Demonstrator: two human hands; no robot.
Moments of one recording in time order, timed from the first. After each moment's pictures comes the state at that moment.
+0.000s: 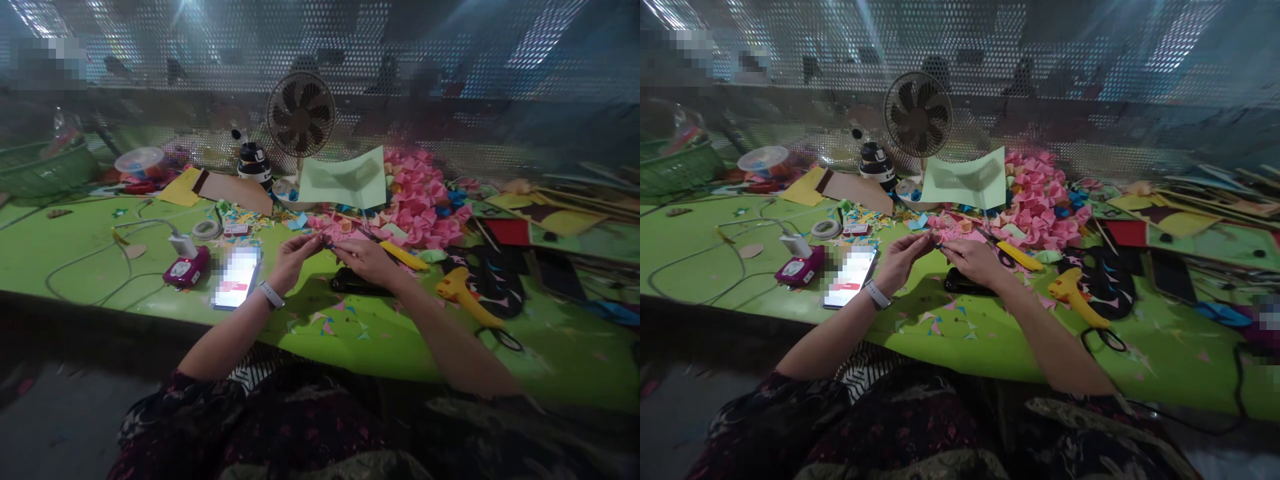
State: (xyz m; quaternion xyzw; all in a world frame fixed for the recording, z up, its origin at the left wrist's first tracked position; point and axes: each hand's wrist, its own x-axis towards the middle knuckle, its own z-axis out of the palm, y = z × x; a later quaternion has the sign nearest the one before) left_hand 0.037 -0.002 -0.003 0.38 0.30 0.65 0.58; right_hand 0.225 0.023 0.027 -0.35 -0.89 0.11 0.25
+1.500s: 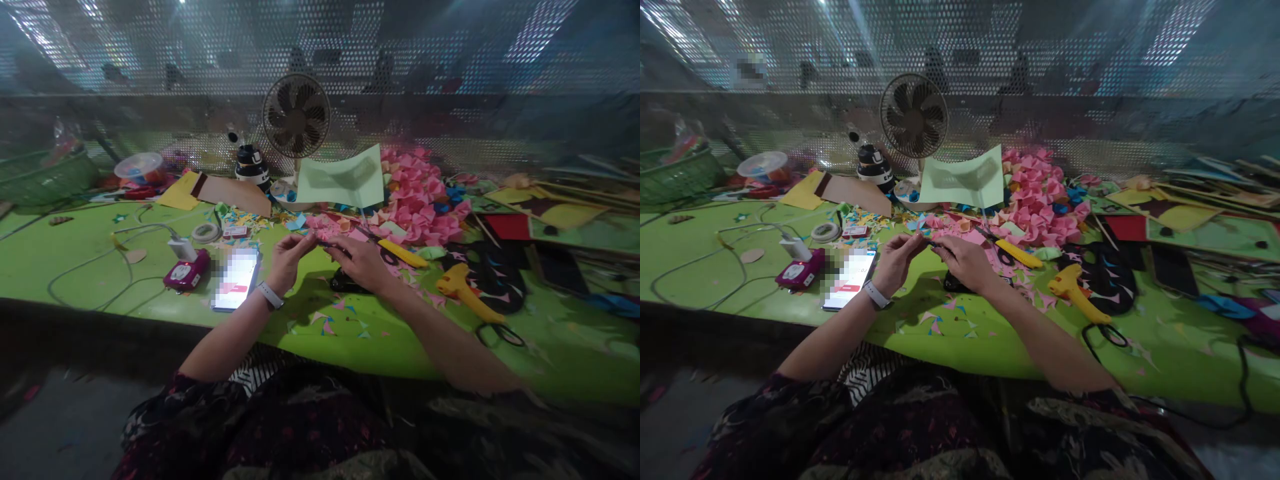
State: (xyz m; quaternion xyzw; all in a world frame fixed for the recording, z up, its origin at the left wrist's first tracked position) left_hand 0.036 -0.004 0.003 0.34 0.31 0.69 0.56; right_hand 0.210 0.007 0.025 -0.37 -0.85 0.12 0.35
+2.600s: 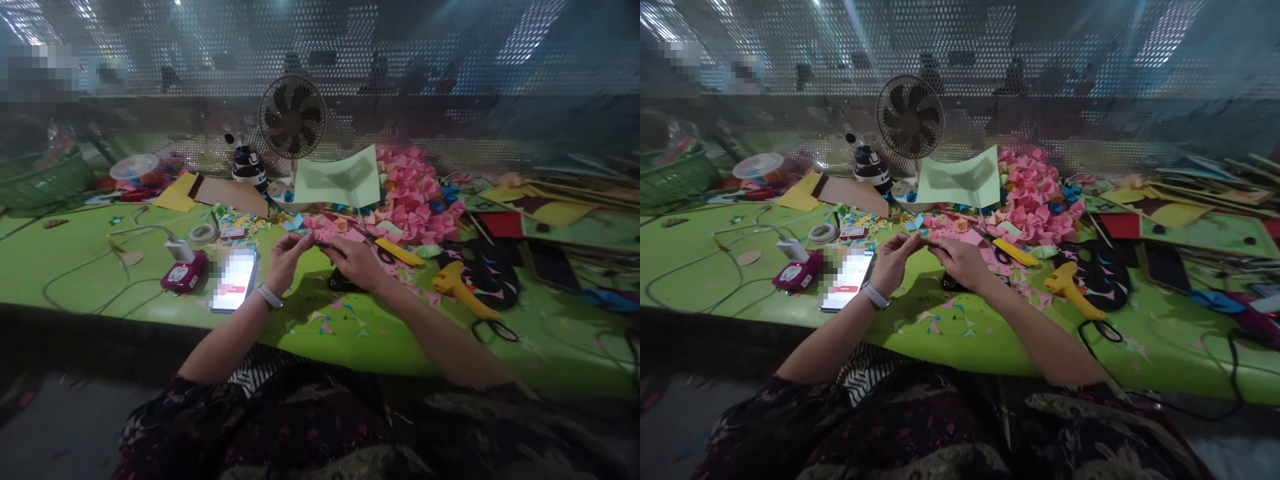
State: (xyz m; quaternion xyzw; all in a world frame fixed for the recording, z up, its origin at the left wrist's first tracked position) left_hand 0.036 -0.004 0.004 0.37 0.32 0.69 0.53; right_hand 0.209 0.009 0.021 -0.38 -0.86 0.13 0.32
